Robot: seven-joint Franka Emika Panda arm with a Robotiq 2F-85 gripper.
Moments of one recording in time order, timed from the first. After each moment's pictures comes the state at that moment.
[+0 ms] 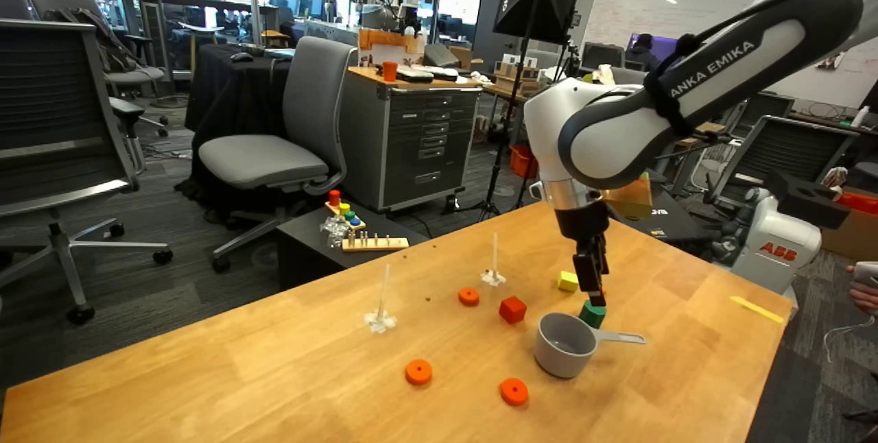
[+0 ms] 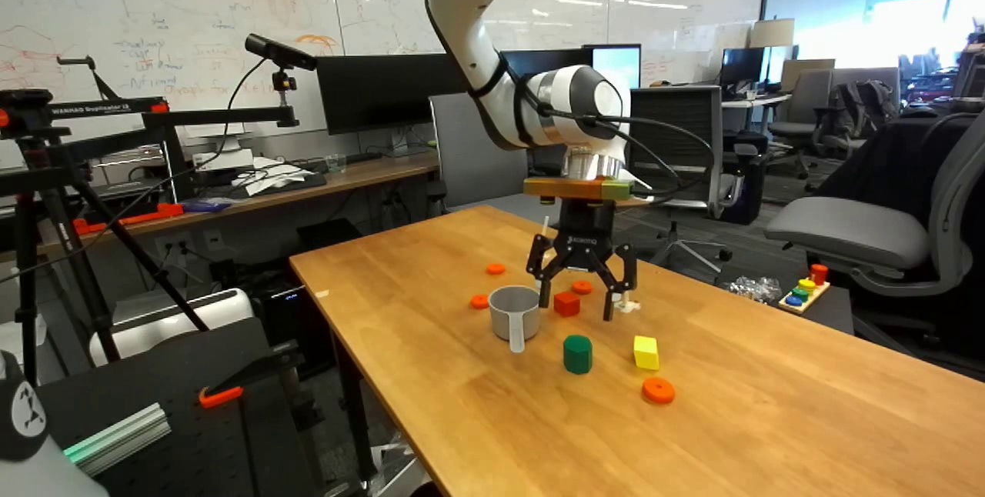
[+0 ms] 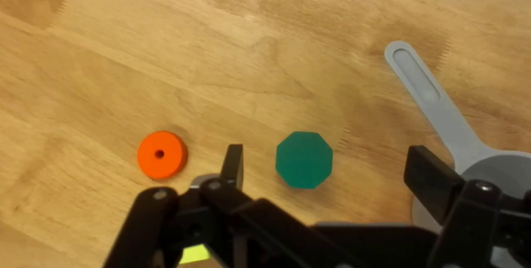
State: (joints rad) arm 0.07 0.79 0.03 -1.63 -0.28 1.95 -0.19
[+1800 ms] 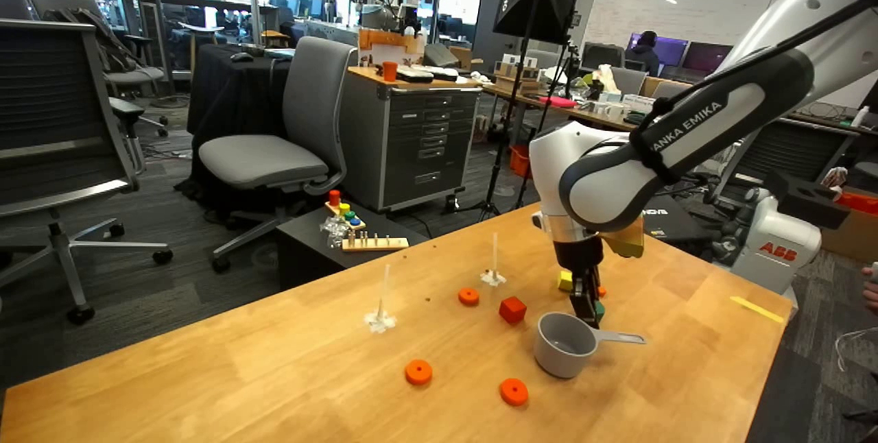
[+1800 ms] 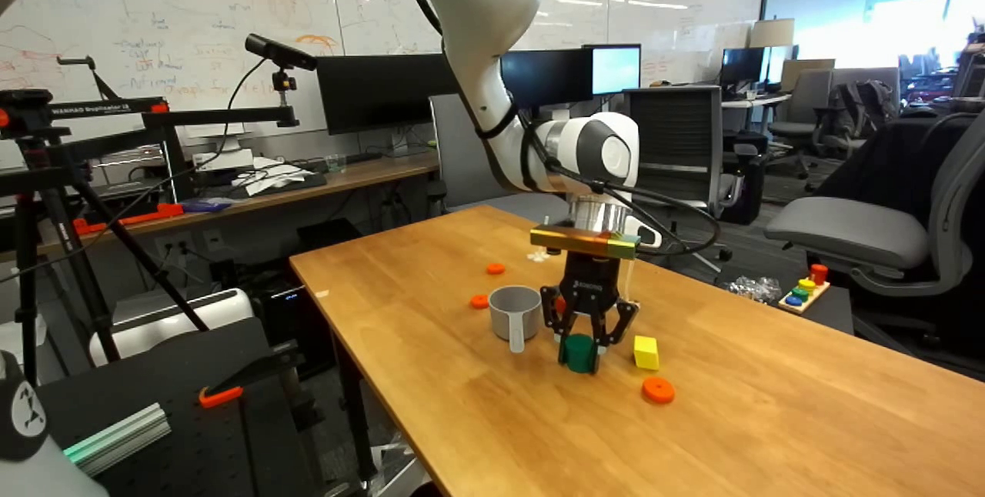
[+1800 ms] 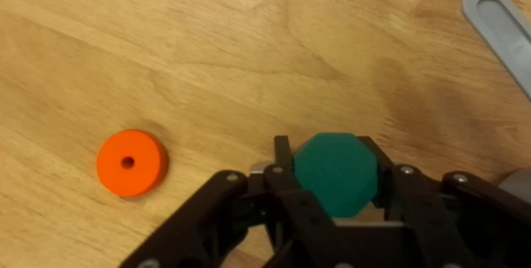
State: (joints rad) arm 0.03 0.90 0.03 -1.63 -0.27 2.09 -0.19
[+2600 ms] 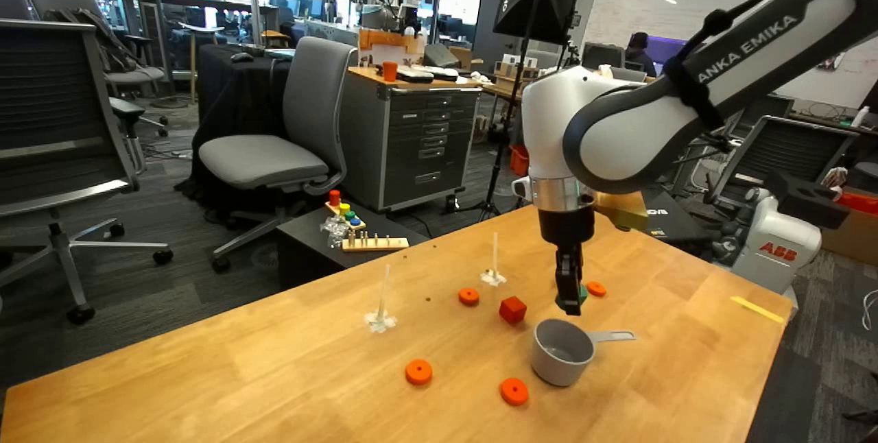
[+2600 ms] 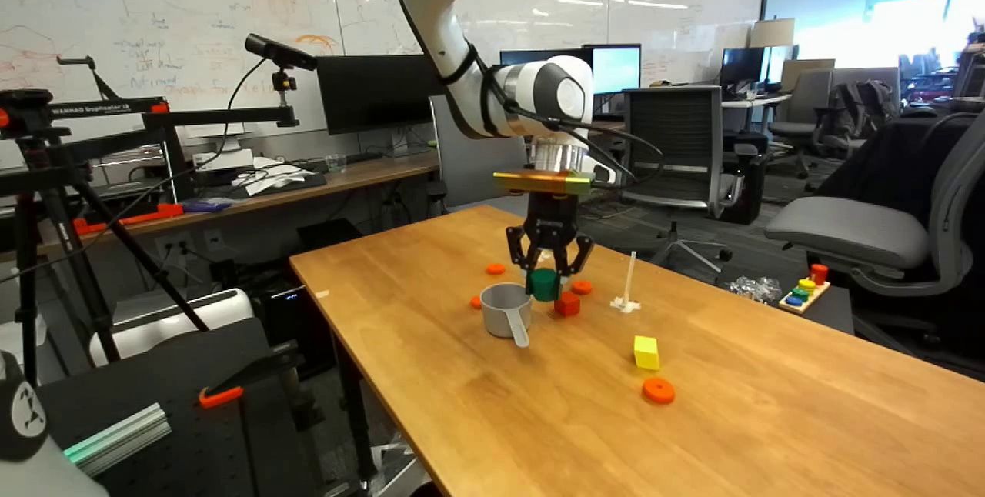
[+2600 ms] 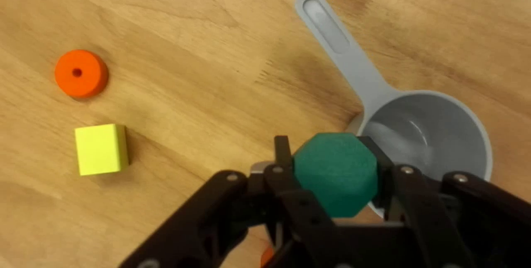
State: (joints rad) arm 0.08 0.72 0.11 -1.74 -0.25 2.11 -0.19
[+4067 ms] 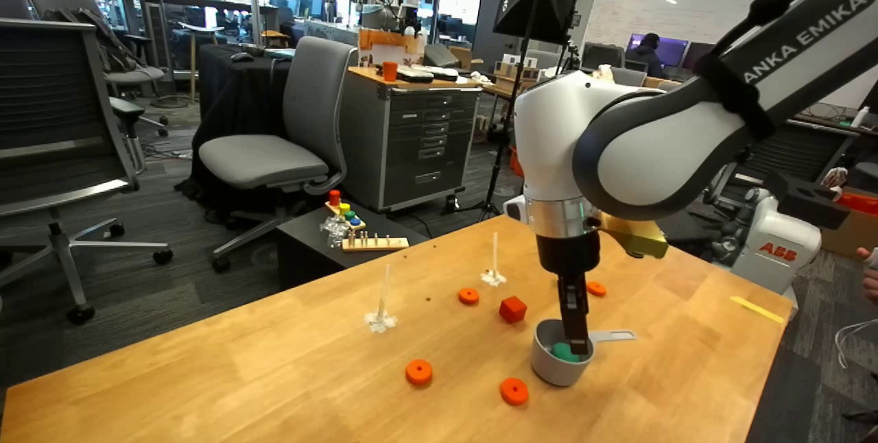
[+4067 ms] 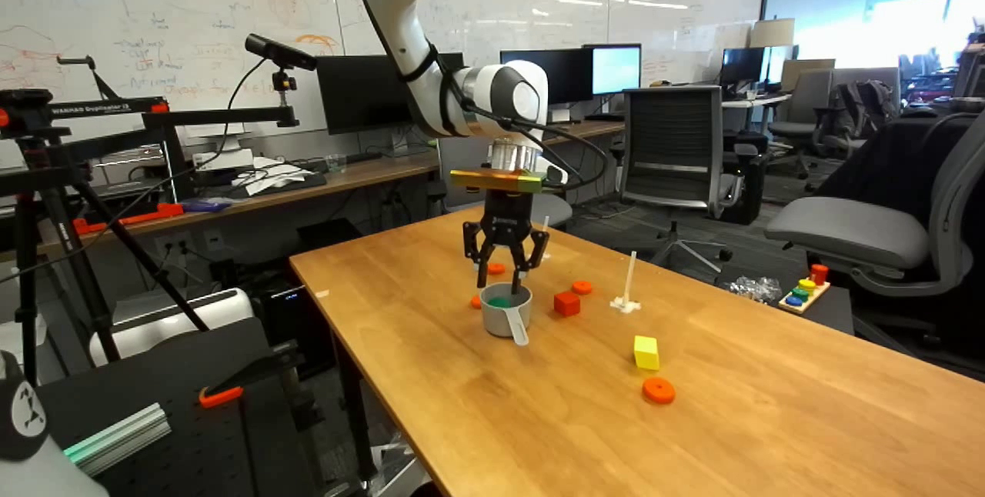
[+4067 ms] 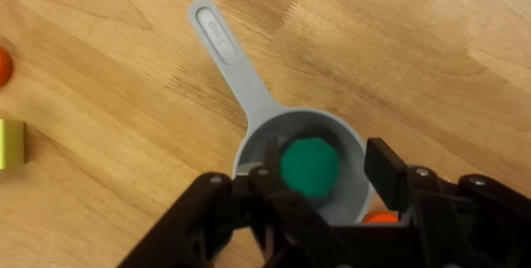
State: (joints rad) arm 0.15 0.67 0.13 -1.84 -0.22 2.13 -0.18
